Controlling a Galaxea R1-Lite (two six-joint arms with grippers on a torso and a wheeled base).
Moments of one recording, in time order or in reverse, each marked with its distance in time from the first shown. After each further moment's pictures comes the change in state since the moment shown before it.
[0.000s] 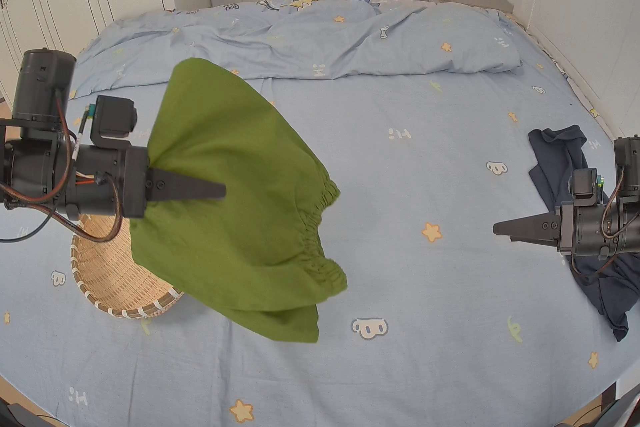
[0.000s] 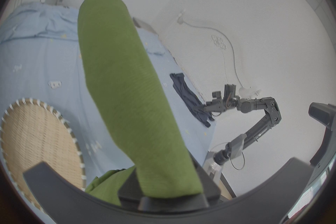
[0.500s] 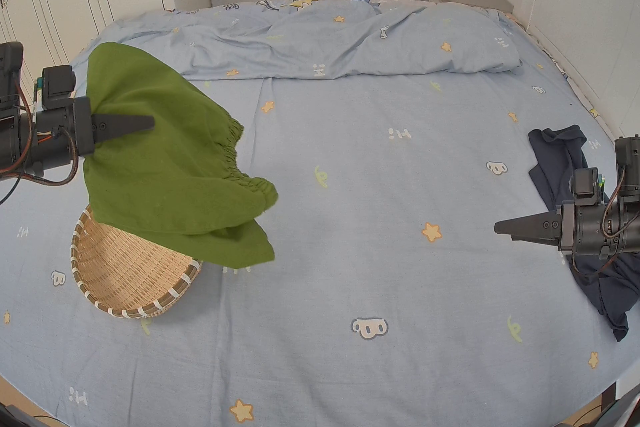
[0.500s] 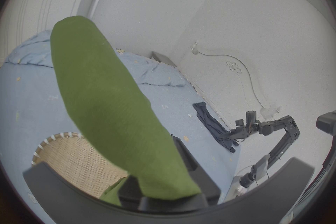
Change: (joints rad) left arm 0.289 -0.022 -0.007 -0.188 -0.026 -0.011; right arm -0.005 -0.002 0.000 -0.001 -0.001 0.000
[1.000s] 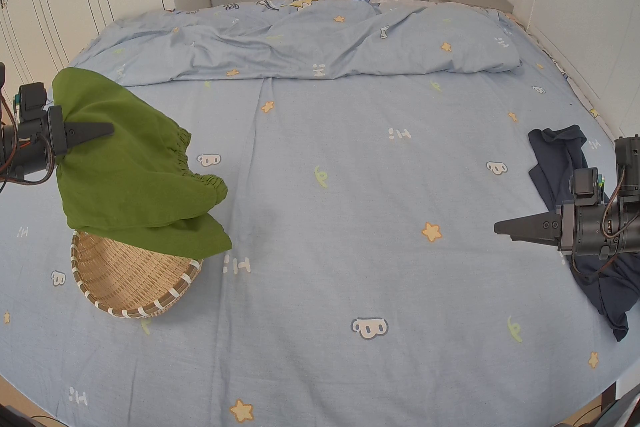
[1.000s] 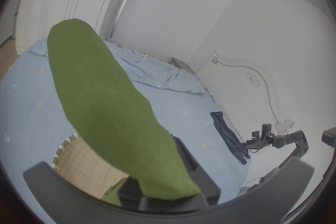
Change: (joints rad) left arm 0.221 0.019 0.015 0.000 -0.048 -0.029; right arm 0.001 0.000 0.000 0.000 0.001 0.000
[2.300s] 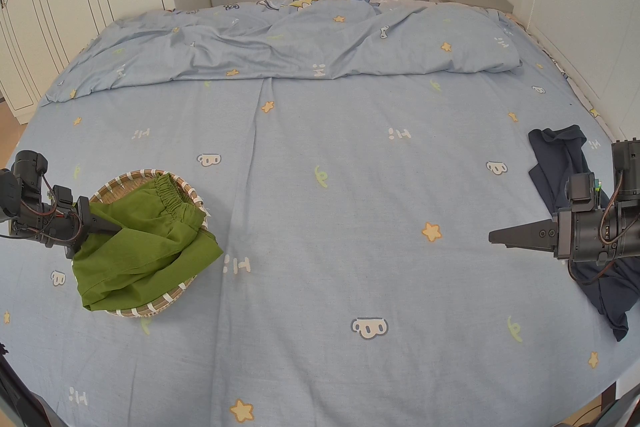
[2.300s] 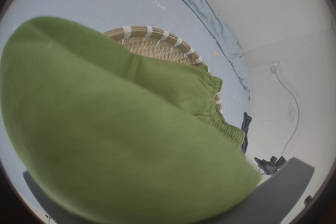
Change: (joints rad) left arm 0.180 0.397 0.000 0.268 0.036 -0.019; right arm 0.037 -0.005 0.014 0.002 0.000 0.001
